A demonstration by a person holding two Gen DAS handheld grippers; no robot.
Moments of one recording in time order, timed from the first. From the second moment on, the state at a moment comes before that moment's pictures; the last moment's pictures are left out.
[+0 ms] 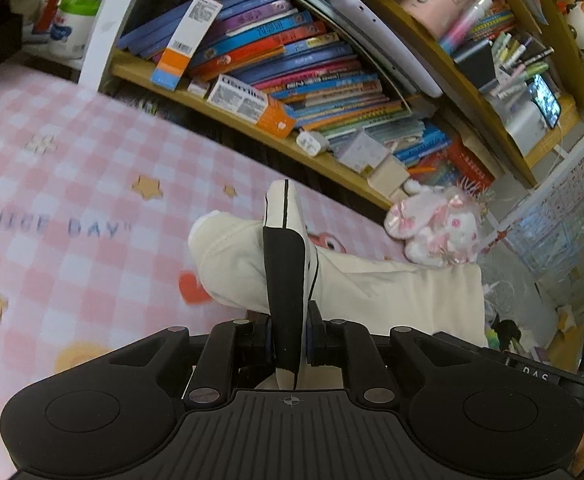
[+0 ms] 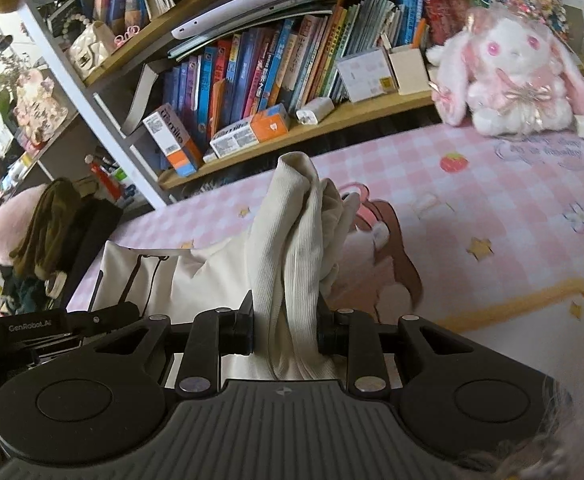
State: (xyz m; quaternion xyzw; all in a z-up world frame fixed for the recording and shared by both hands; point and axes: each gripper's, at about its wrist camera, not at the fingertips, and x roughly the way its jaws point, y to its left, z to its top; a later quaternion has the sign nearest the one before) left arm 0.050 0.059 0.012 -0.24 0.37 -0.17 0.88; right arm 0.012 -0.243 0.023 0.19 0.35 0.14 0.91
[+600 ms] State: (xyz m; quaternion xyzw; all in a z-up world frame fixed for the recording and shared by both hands) left arm 0.200 0.083 0.012 -0.23 0.35 -0.18 0.89; right arm 0.160 -0.226 0.028 0.18 0.33 0.13 0.92
